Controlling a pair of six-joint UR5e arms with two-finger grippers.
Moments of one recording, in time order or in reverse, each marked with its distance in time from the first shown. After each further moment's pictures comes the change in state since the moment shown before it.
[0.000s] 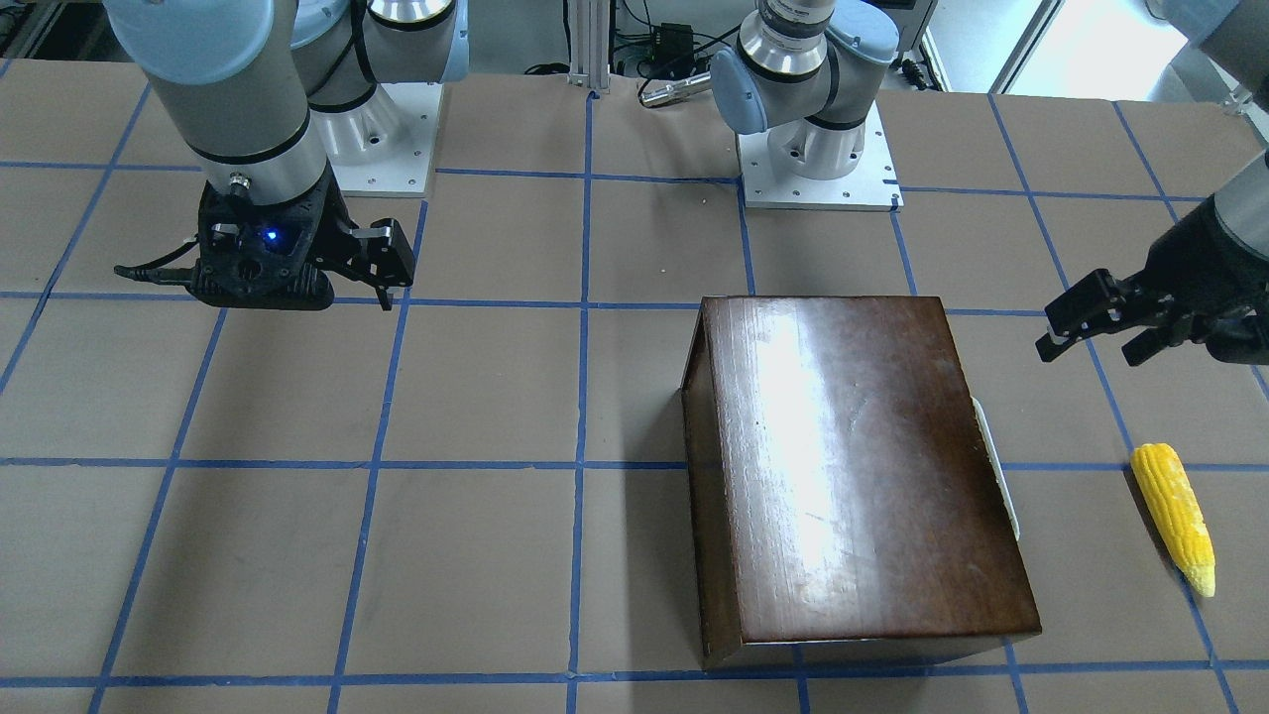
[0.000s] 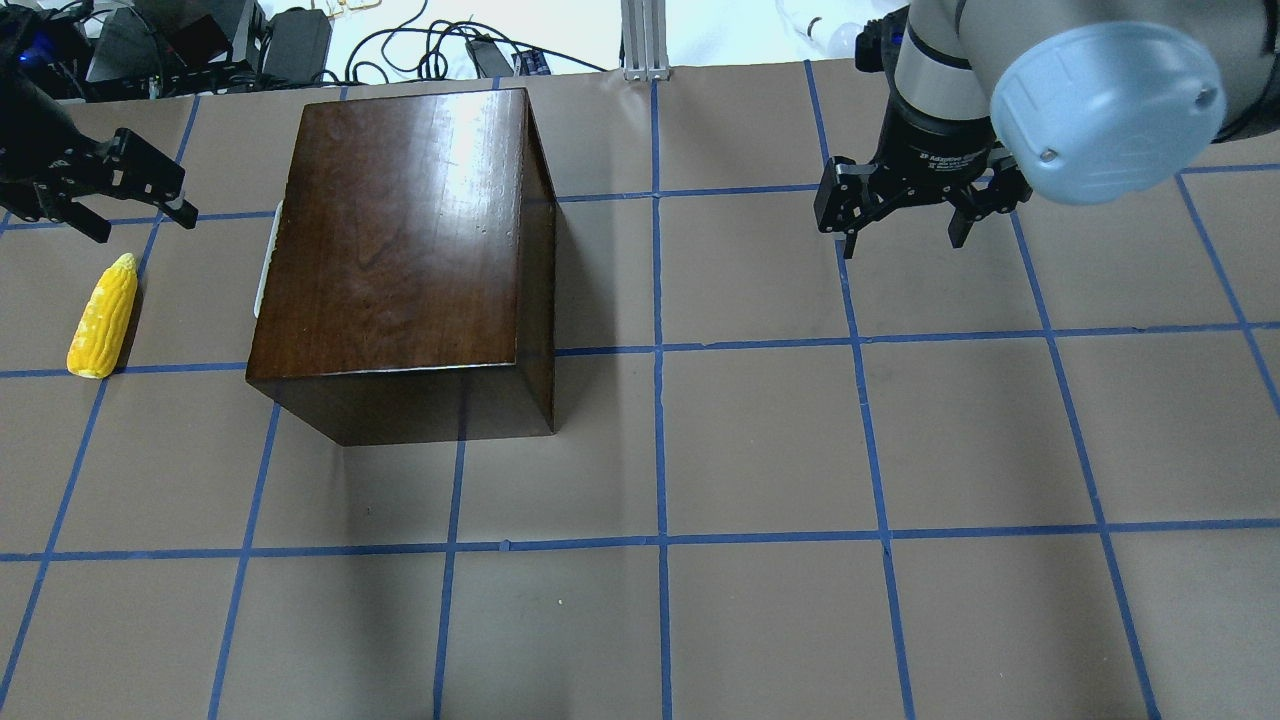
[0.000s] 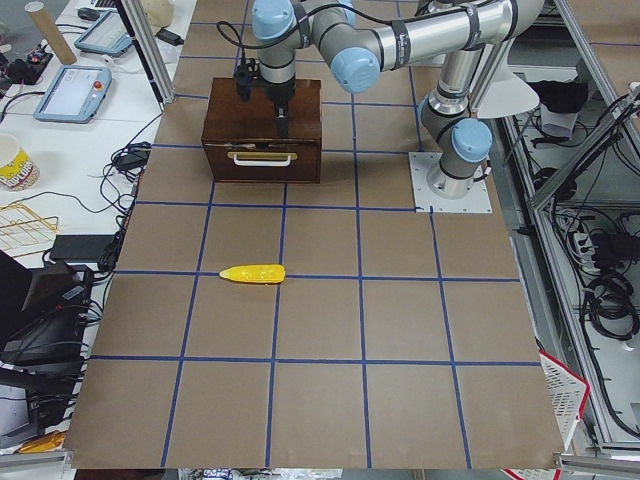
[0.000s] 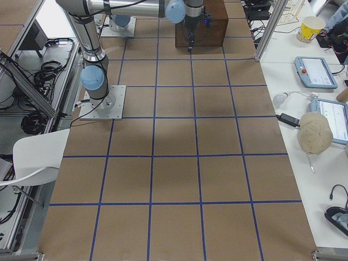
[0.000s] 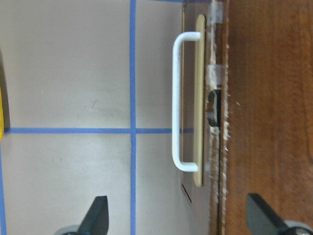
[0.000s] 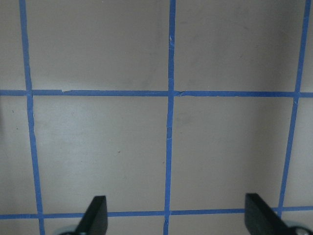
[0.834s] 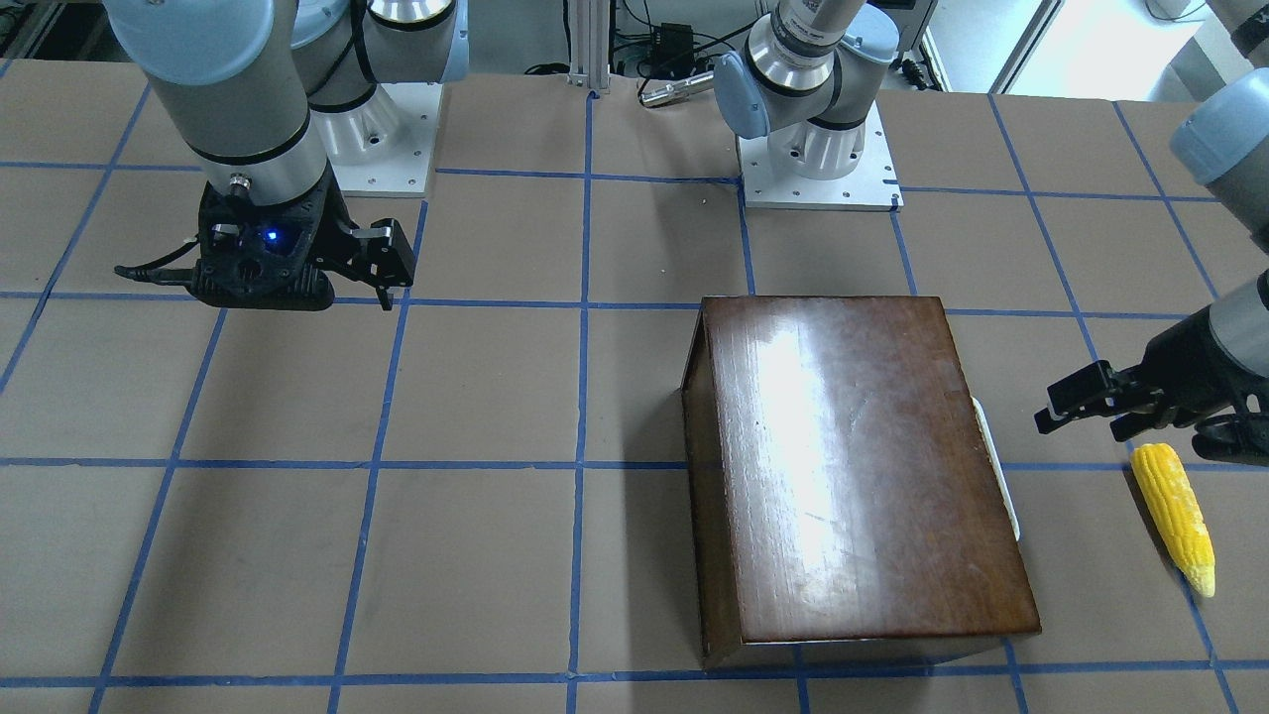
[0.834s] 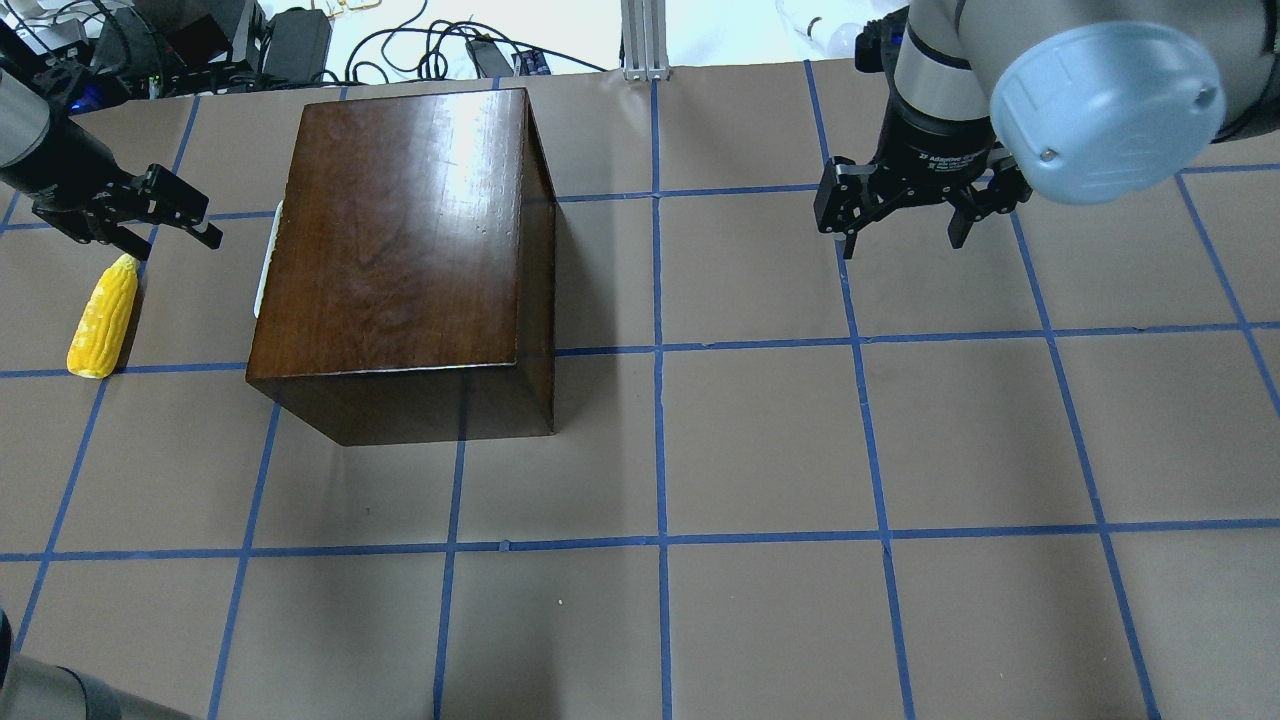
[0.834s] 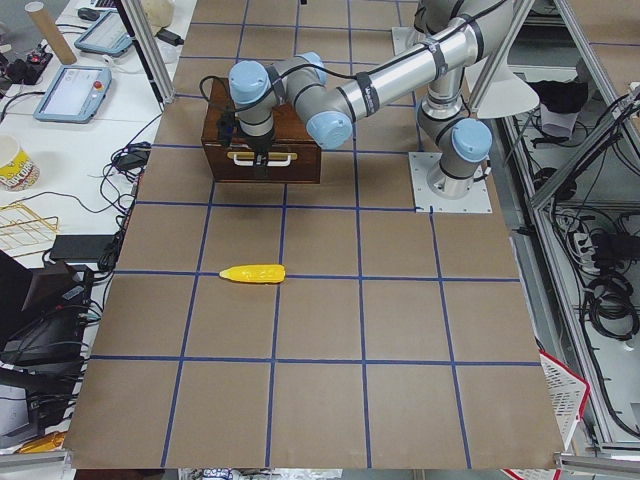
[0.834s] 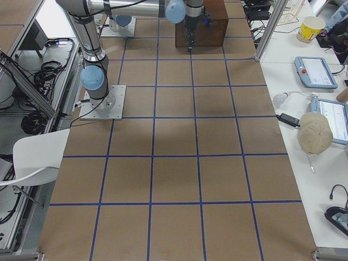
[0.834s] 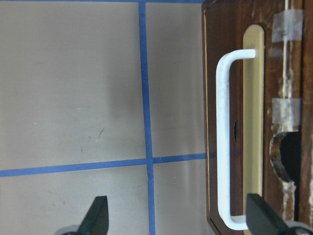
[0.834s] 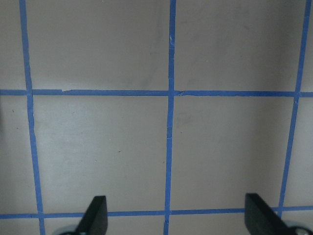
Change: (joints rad) left arm 0.049 -0.152 -0.006 0.087 -0.058 0.076; right arm 0.000 0.000 0.000 0.001 0.001 0.000
